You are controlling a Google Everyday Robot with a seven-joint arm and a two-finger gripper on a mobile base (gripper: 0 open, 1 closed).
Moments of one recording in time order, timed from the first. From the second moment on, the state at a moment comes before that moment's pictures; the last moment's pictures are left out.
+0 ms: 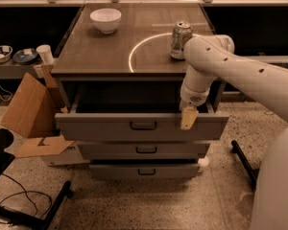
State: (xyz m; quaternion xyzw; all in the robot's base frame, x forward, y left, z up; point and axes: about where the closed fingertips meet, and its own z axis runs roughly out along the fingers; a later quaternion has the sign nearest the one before) arm 0.621 -0.161 0.678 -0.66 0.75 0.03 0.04
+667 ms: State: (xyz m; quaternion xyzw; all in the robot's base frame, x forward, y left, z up) arm 0.621 -0.161 0.678 -0.66 0.75 0.03 0.04
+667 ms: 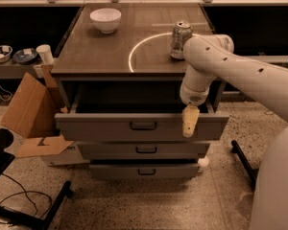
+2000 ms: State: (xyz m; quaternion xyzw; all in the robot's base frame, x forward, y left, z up) arm 0.528 -0.155 0.680 -0.62 0.78 0.08 -0.01
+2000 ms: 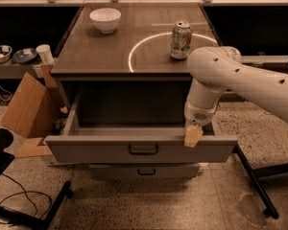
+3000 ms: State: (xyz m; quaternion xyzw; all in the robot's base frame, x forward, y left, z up) arm 0.461 -0.167 0.683 -0.58 0.81 0.08 -0.06
